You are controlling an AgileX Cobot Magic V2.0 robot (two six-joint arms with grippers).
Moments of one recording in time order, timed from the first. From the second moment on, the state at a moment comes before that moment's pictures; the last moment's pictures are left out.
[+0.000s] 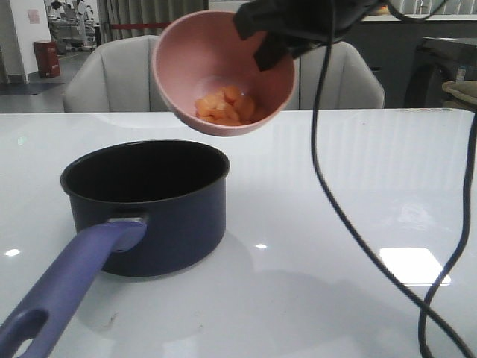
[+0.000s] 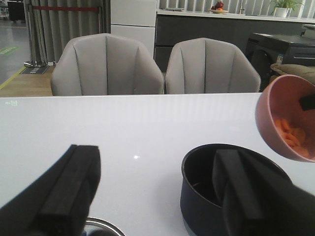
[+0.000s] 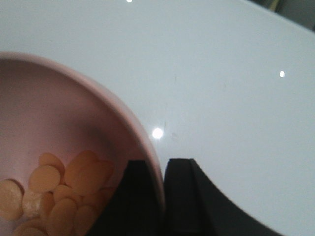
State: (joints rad) left arm -0.21 0.11 -0.29 0.00 0.29 -0.09; right arm 0.53 1.61 -1.15 0.06 0.11 -0.19
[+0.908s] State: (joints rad) left arm -0.21 0.11 -0.29 0.00 0.29 -0.09; right arm 0.70 1.79 -1.06 0.06 -0.88 -0.83
